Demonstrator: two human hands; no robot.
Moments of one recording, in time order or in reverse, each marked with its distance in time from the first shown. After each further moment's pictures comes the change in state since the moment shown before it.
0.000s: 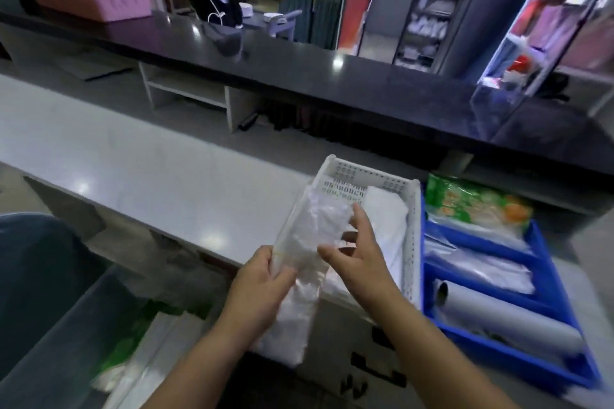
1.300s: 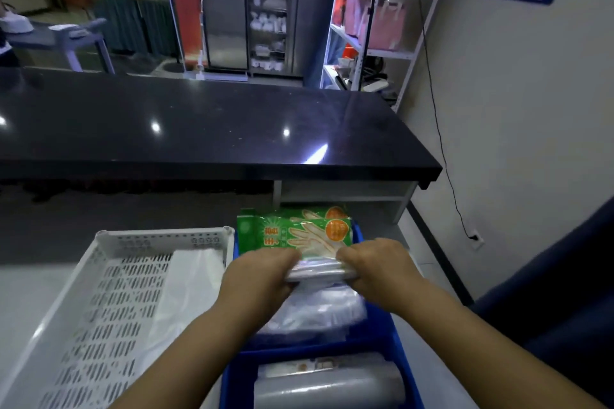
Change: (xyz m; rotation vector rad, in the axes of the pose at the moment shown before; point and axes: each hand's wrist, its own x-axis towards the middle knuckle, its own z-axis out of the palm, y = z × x) left_hand 0.124 0.169 0.314 0.660 -0.352 0.873; right_hand 0.050 0.098 -0.368 -1.363 0.008 -0.123
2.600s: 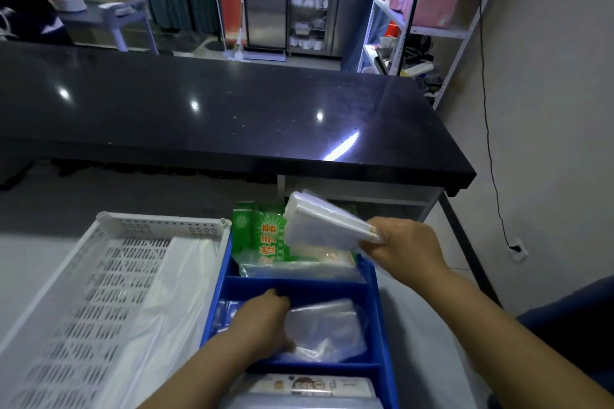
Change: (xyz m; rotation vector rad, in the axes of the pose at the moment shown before) left_hand 0.007 -0.004 0.104 0.009 -0.609 -0.383; right_hand 0.035 0.088 0.032 0.285 0.127 0.148
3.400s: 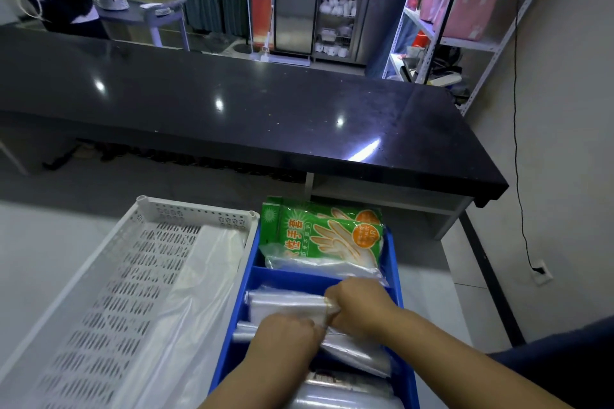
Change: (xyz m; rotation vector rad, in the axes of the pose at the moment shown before) left_hand -0.061 0.020 -0.003 0.313 0.116 0.227; right_hand -0.019 -0.080 0.071 -0.050 -0.564 -0.197
